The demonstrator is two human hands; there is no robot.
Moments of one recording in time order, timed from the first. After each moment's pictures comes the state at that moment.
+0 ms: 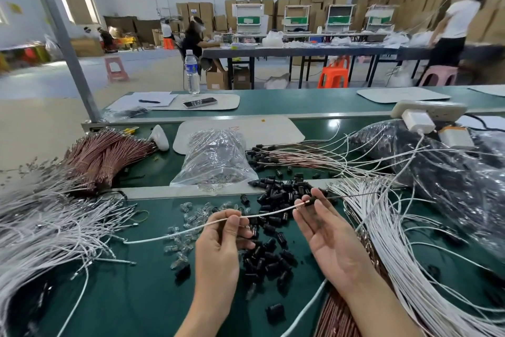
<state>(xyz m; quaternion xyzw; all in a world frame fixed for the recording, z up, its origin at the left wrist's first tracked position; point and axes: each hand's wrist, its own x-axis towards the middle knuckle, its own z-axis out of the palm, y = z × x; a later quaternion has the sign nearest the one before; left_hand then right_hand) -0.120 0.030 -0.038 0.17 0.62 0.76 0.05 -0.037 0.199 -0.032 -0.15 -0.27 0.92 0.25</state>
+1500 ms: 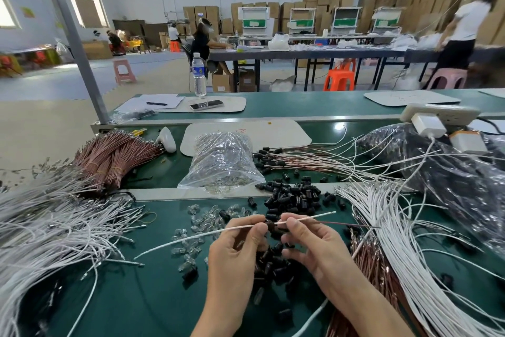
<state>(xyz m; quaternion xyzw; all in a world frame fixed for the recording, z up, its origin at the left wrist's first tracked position) -0.110 0.026 -0.032 0.23 0.63 0.74 0.03 -0.044 0.172 -0.037 -0.14 -0.53 0.82 0.18</state>
